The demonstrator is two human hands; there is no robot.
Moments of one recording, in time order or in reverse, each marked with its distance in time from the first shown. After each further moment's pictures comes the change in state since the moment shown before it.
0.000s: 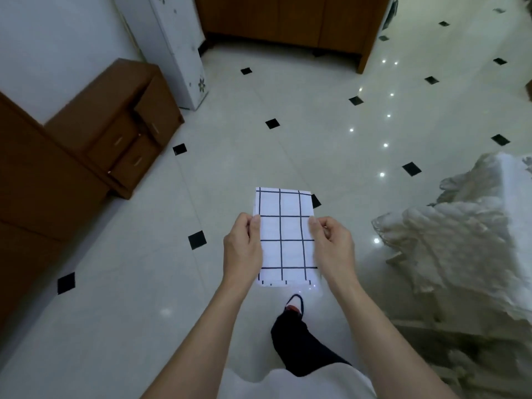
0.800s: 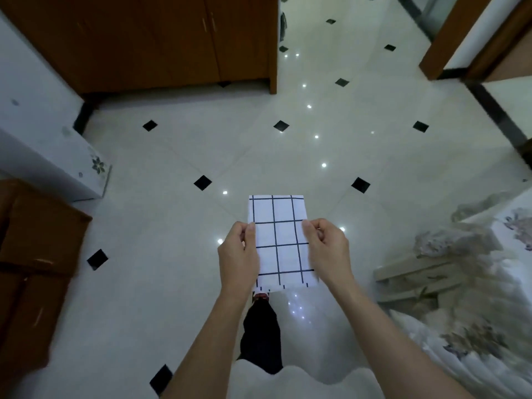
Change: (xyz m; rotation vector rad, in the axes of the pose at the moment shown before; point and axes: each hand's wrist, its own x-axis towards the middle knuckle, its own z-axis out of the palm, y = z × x) left_hand 0.423 0.145 0.226 0.000 -0.266 0.120; right_hand 0.441 -0.080 -0.026 -0.012 0.306 0.115
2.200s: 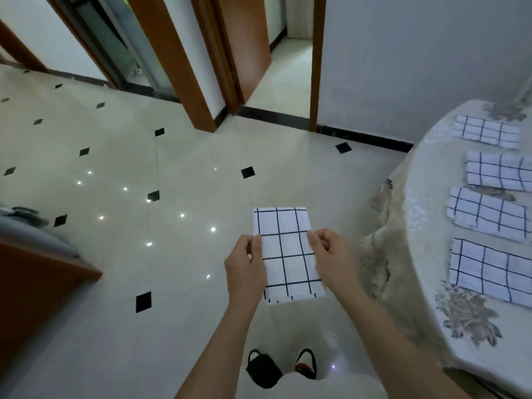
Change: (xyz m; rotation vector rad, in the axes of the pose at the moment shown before) left_hand 0.309 0.362 0.556 0.110 -0.868 0.519; right_hand 0.475 0.017 -0.344 0.214 0.915 0.281
